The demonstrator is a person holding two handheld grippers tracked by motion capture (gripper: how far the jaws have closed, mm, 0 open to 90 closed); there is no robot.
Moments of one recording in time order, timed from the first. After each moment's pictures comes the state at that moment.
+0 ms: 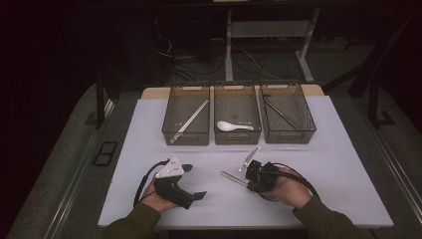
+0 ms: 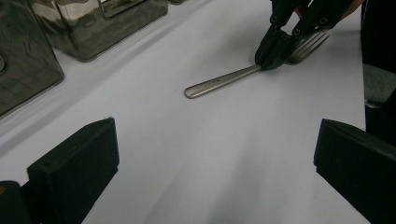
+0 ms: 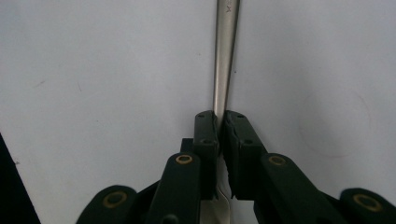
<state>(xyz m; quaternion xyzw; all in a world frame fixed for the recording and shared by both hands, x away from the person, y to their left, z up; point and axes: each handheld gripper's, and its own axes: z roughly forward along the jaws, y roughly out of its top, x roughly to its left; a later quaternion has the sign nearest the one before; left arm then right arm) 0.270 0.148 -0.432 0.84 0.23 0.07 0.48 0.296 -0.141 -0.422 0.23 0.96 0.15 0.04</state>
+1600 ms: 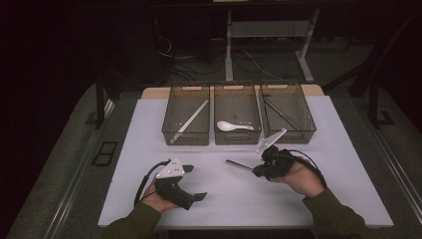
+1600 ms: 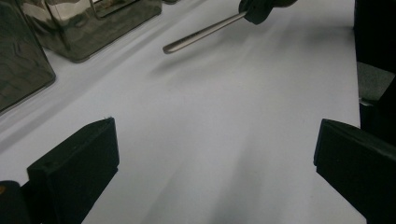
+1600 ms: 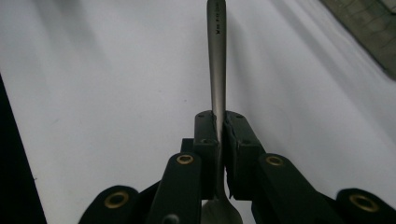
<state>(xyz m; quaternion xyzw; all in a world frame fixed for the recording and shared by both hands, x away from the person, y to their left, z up) 0.270 0.148 -0.433 0.84 0.22 0.06 0.49 0.318 -0.184 -0.396 0.29 0.92 0.28 0.01</state>
